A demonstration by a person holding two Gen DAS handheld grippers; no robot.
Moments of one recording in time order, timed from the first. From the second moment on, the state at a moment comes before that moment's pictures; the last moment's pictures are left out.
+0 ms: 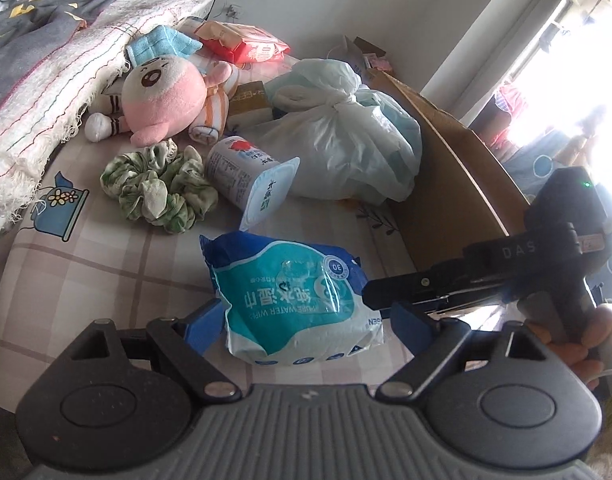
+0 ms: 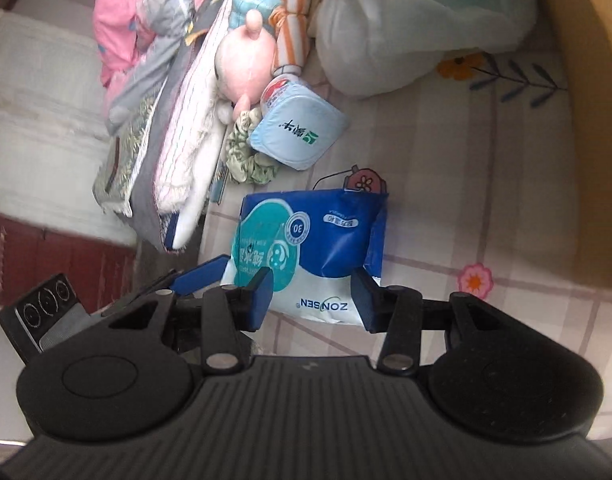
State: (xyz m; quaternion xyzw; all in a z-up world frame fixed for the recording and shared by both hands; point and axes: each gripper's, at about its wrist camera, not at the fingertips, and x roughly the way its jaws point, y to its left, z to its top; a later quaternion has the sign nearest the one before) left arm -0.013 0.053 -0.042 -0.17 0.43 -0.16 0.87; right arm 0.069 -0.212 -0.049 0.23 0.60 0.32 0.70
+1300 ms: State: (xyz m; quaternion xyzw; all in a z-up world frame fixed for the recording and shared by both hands) left arm 0.035 0.068 -0.057 -0.16 0.47 -0.27 0.82; right arm 0.054 -0.227 -0.059 0.32 0.55 0.25 0.73
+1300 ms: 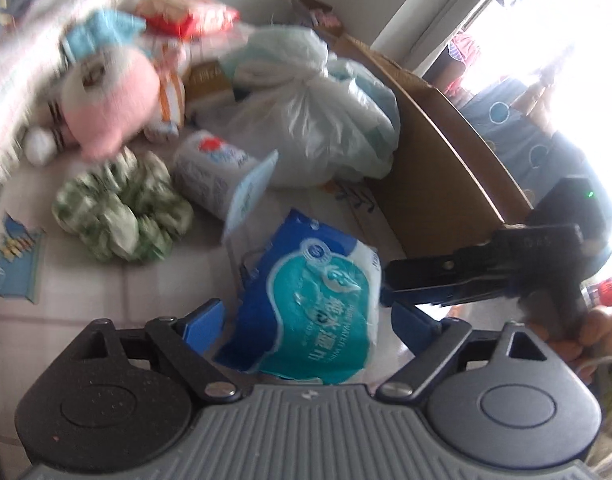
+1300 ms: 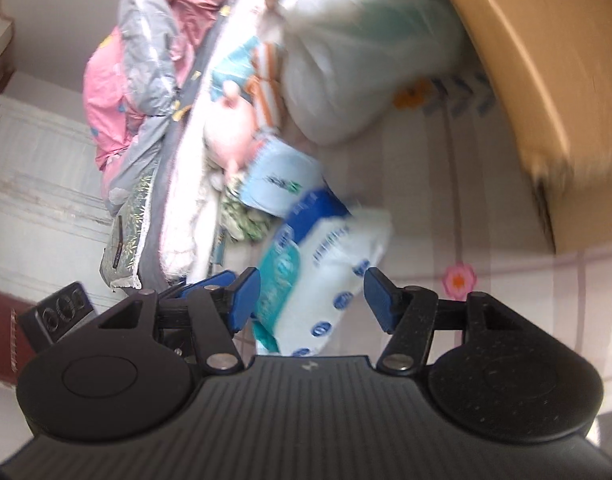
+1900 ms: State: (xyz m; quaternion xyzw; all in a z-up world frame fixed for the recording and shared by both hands) left arm 0.036 0.030 -0.074 -0.09 0.51 -0.25 0.82; right arm 0.062 -0.202 -0.082 0.30 0.55 0.25 0.74
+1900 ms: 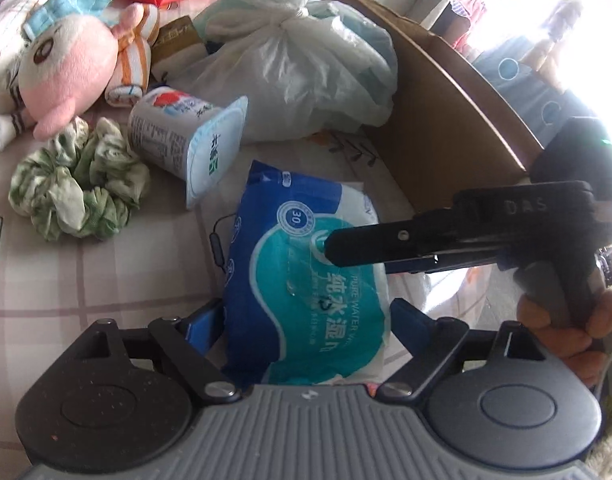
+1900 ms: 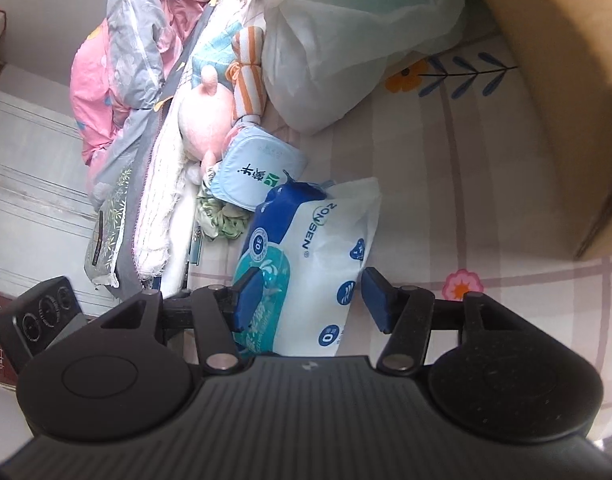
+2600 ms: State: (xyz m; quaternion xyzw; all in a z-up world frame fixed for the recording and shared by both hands) left arm 0.041 0.063 0.028 -0.09 0.41 -0.18 0.89; right arm 0.108 -0.164 0.007 0.26 0.50 0.36 0.74
